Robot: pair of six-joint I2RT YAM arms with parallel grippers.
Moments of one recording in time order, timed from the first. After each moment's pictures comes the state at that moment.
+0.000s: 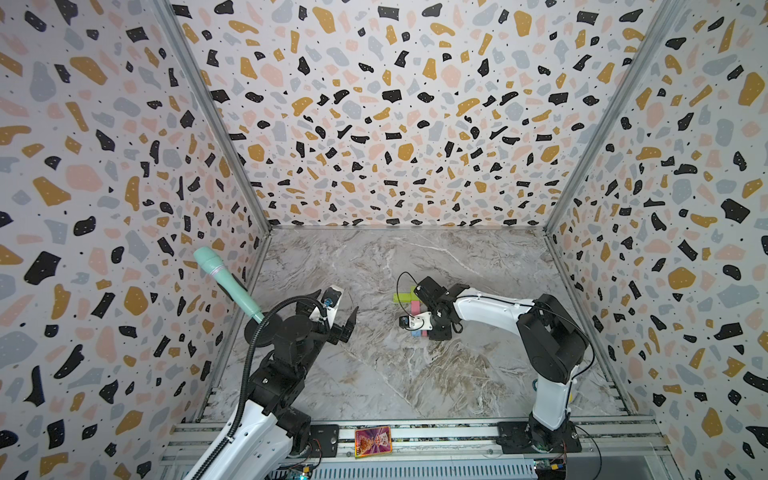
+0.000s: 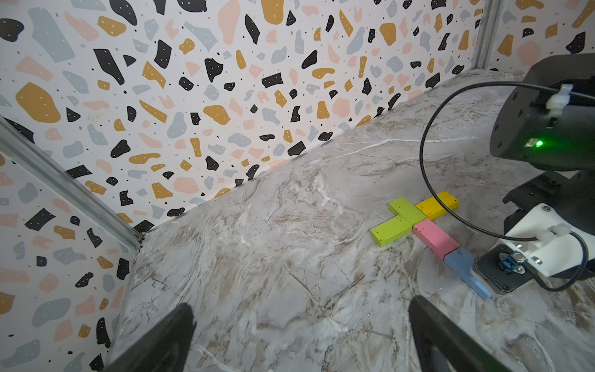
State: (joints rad) left arm -0.44 0.57 0.49 -0.16 -0.13 0.25; right arm 0.76 1.89 1.24 -0.71 0.02 -0.87
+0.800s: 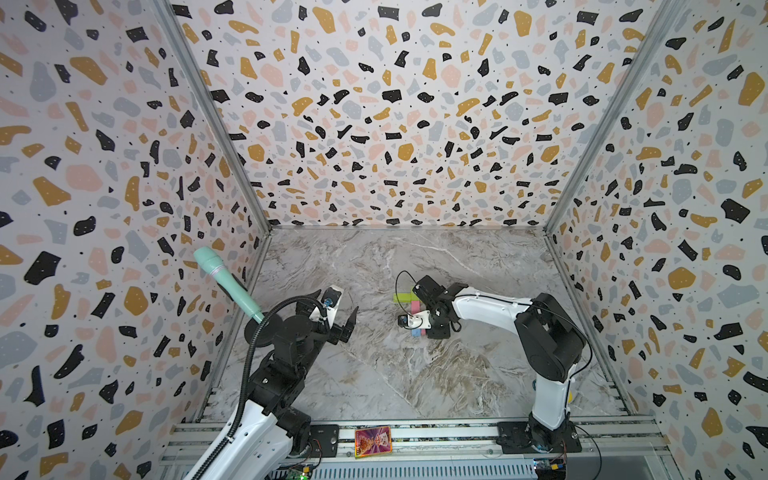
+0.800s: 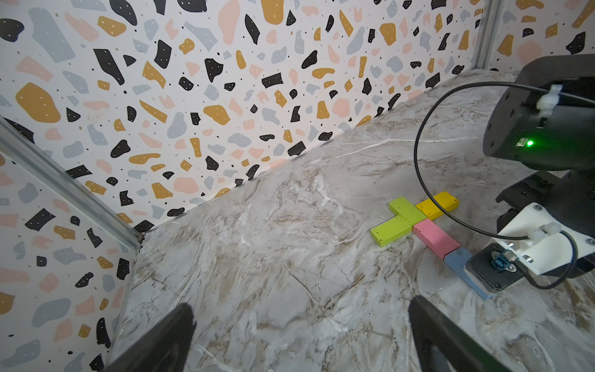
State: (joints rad) left arm -0.44 0.57 0.49 -0.16 -0.13 0.25; right arm 0.77 1.90 1.26 -0.70 0.02 -0.87
